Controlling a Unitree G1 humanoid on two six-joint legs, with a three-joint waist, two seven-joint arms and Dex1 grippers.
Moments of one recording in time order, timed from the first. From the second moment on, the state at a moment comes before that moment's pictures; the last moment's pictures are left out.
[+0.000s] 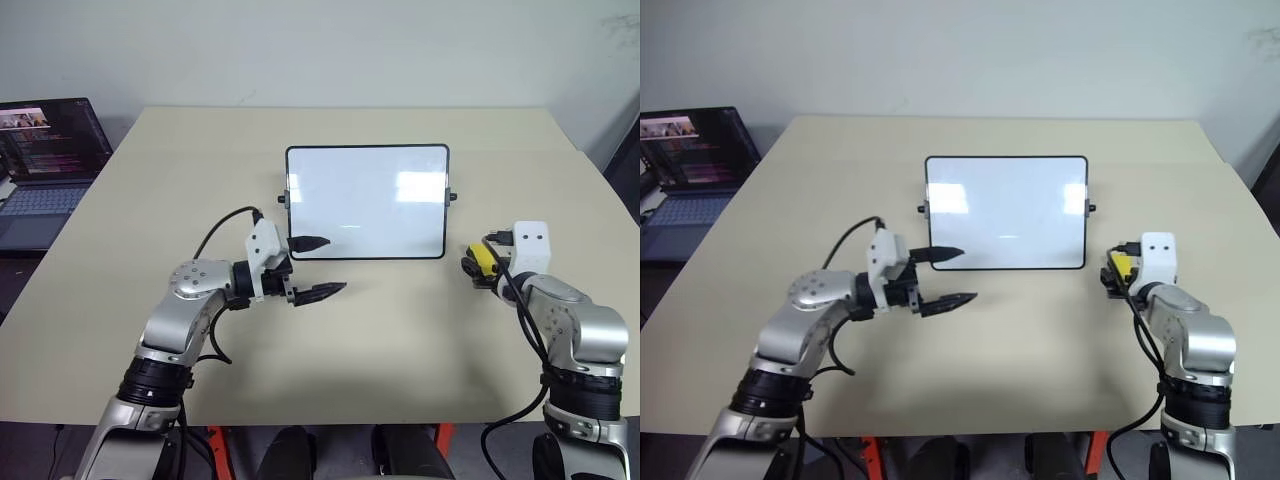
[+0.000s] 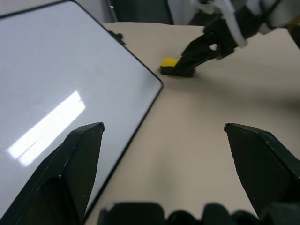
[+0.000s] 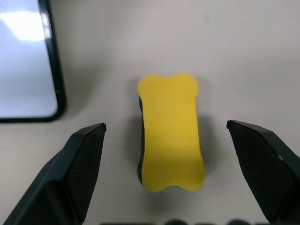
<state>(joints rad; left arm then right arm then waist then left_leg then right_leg) -0.40 0.53 -0.05 -0.06 -0.39 0.25 -0.98 -0.38 -0.34 -0.30 -0.32 0.22 1.17 0.14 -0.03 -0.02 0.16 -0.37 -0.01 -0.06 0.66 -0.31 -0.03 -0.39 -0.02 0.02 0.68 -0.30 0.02</state>
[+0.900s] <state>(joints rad) 0.24 0.09 -0.04 -0.51 -0.14 0.29 -0.14 0.33 -0.07 -0.23 -0.53 0.19 0.22 0.20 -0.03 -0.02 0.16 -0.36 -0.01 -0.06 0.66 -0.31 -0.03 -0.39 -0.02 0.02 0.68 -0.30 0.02</state>
